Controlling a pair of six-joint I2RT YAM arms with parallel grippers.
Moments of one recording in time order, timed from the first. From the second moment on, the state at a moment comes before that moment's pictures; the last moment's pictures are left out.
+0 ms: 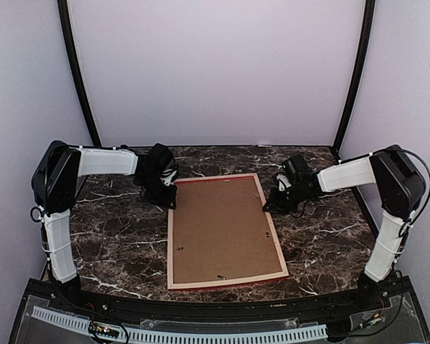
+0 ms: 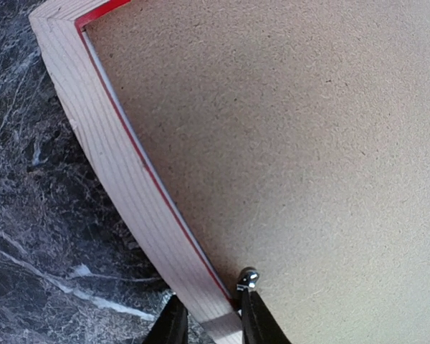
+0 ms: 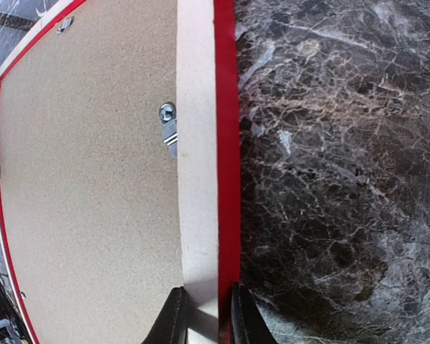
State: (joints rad) left arm -0.51 2.00 1.41 -0.67 0.10 -0.20; right arm 0.48 1.84 1.03 -0.23 -0.29 0.53
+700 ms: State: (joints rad) left arm -0.51 2.00 1.41 -0.67 0.14 -0.19; right arm 0.47 1.84 1.01 -0.21 -0.30 0.53
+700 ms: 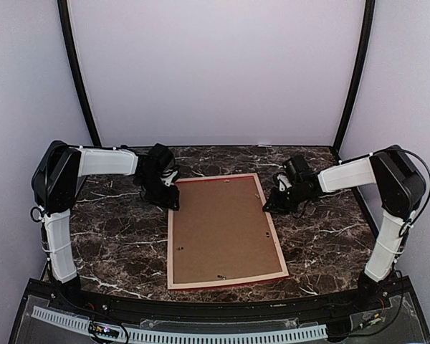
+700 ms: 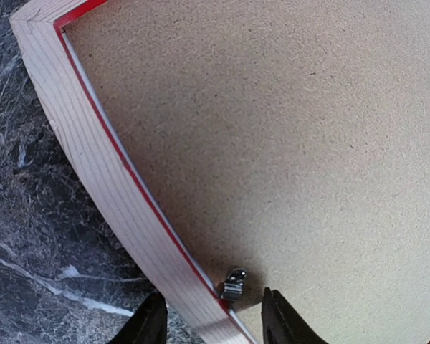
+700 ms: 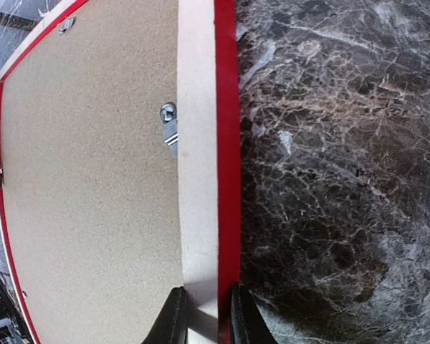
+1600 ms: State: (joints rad) left arm -0.51 2.02 1.42 -0.66 0.11 -0.19; right arm 0.47 1.82 0.97 -0.16 -0.30 0.53
